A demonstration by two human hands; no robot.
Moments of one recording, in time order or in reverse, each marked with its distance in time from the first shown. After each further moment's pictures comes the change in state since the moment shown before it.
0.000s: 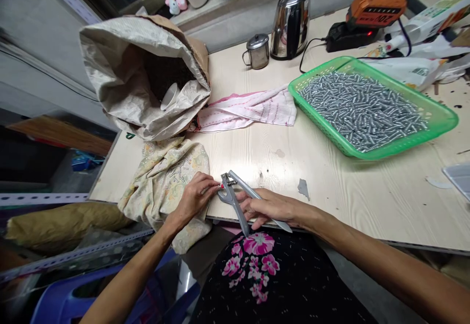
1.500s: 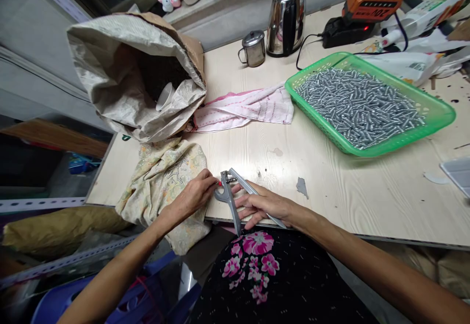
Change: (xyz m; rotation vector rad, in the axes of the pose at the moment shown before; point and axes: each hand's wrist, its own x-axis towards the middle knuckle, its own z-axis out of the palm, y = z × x) left_hand 0.023 0.018 -0.018 0.148 -0.417 -0.163; right_hand 0.010 0.006 0.004 0.197 0.072 -0.063
